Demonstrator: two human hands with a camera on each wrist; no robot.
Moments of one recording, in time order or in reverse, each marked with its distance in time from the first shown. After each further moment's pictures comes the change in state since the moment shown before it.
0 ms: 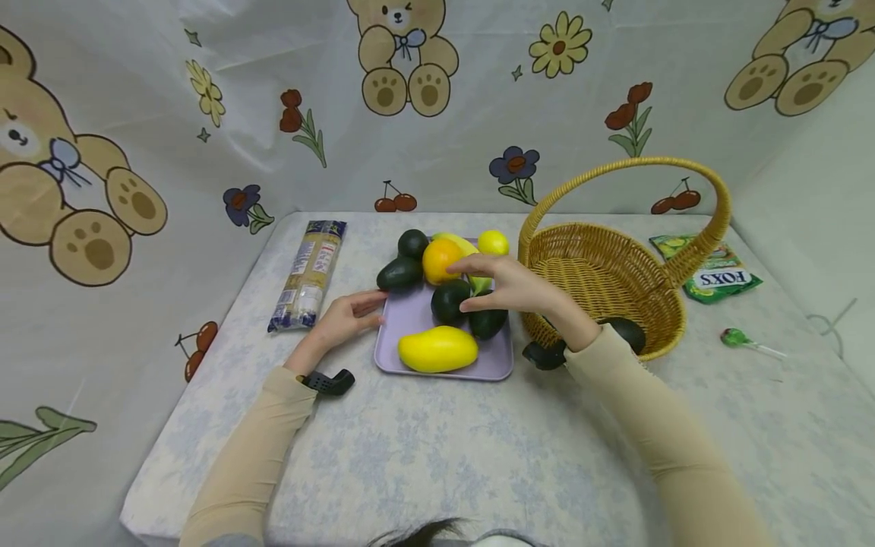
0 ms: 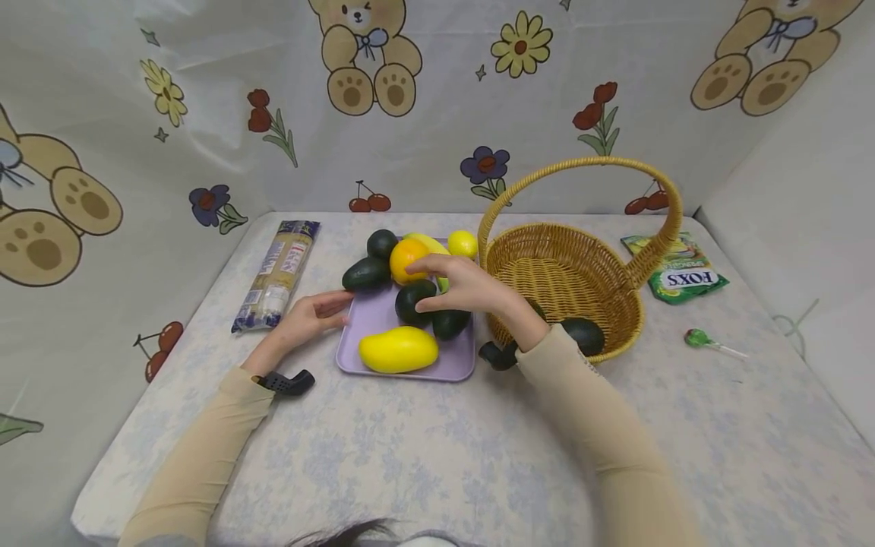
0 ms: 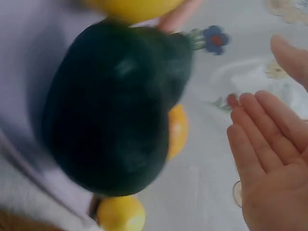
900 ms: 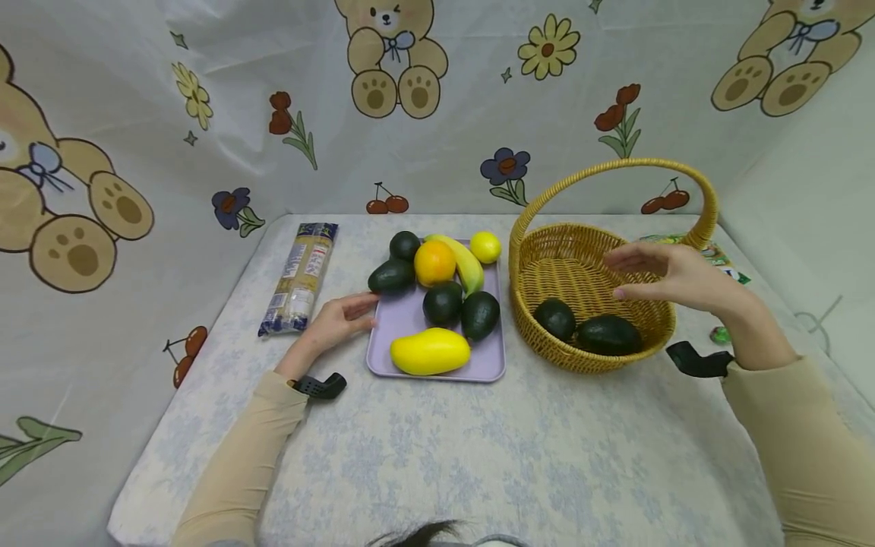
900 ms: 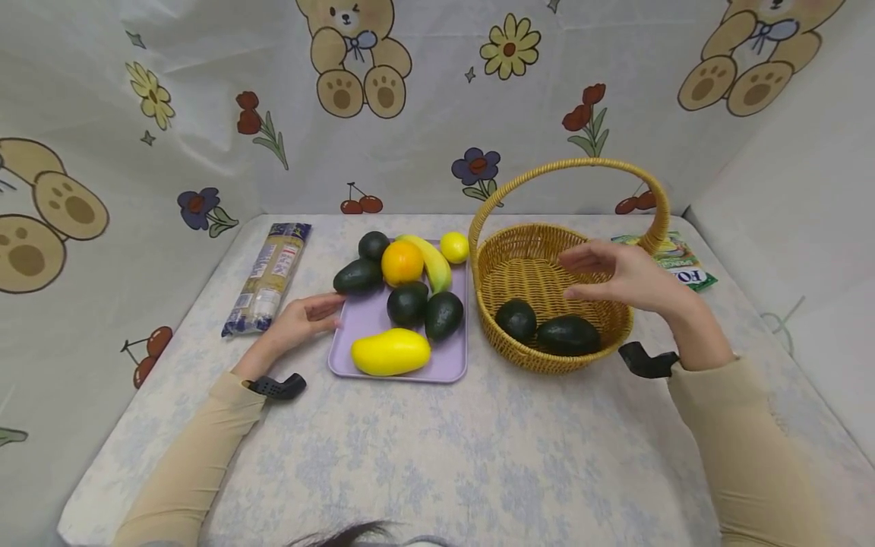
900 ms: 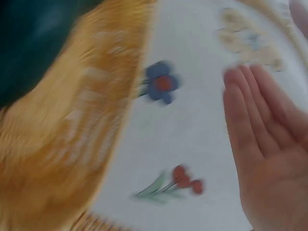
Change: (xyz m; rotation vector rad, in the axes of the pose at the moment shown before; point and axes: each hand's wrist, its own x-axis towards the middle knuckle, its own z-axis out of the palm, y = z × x) left_hand -0.007 0.030 0.002 -0.029 -0.024 -0.017; right_hand -0.163 0.021 -0.113 -0.018 0.177 0.372
